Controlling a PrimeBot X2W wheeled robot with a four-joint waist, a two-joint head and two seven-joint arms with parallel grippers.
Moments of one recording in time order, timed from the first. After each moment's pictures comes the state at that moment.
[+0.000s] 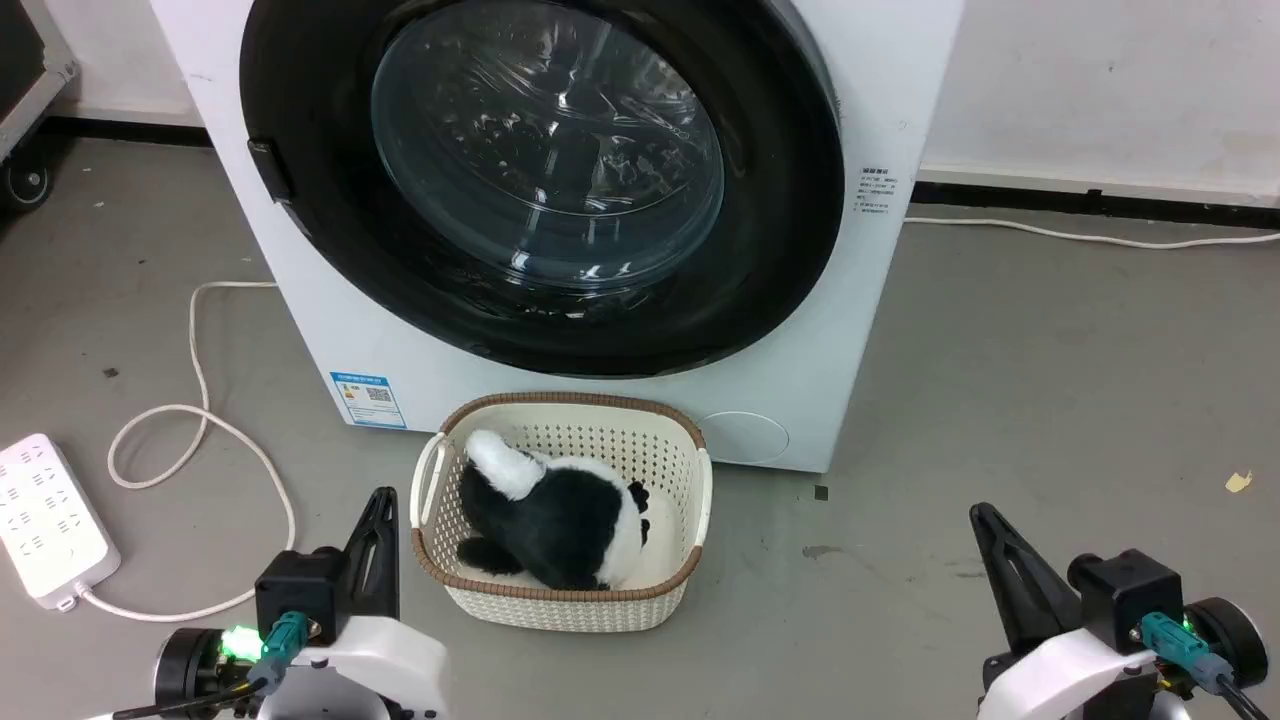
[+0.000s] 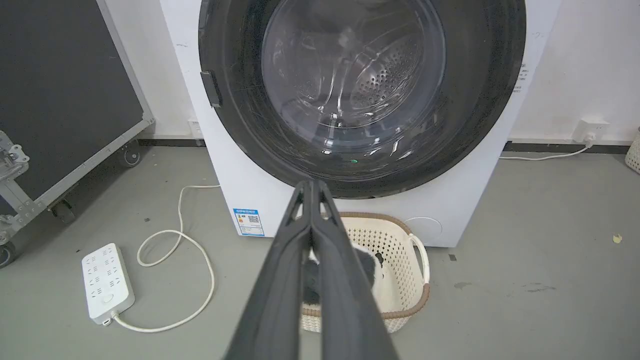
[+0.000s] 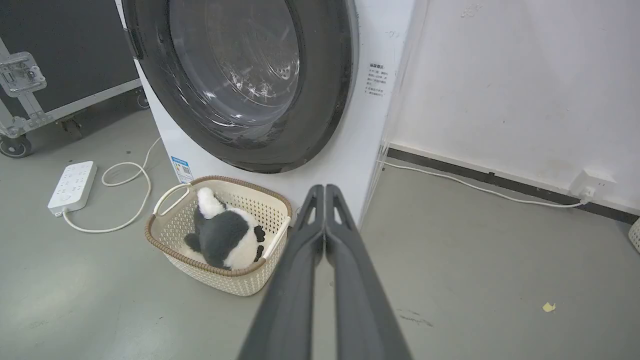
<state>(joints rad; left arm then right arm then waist) -0.01 0.05 0.00 0.00 -0.01 0.00 0.00 0.01 -0.06 0.00 0.00 0.00 0.13 0.00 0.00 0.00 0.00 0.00</state>
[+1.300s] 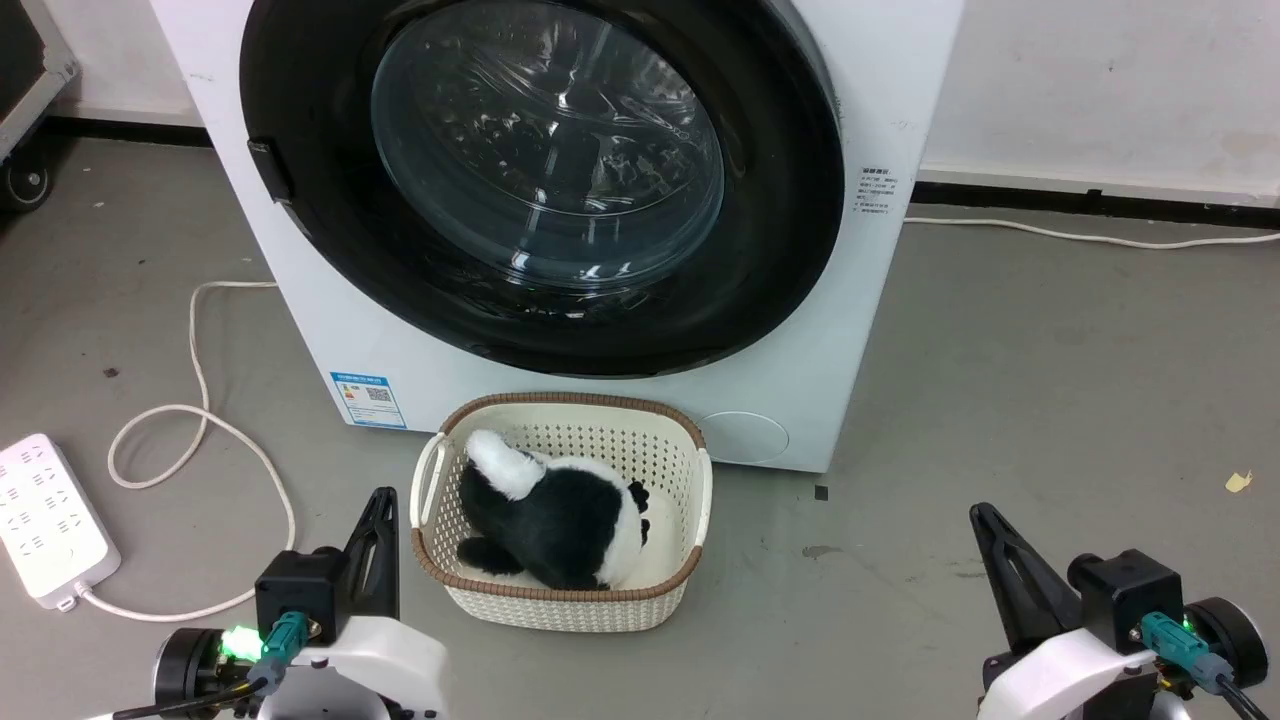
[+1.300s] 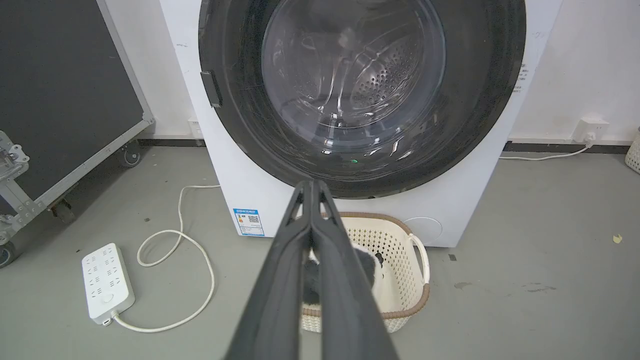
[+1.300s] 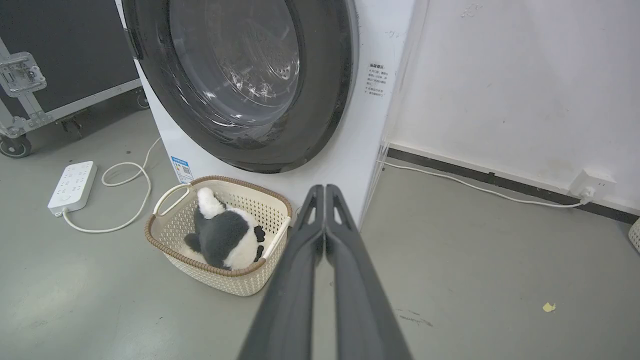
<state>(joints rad) -0.01 0.05 0.00 0.00 -0.01 0.00 0.00 0.01 -0.06 0.00 0.00 0.00 0.13 0.00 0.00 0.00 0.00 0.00</state>
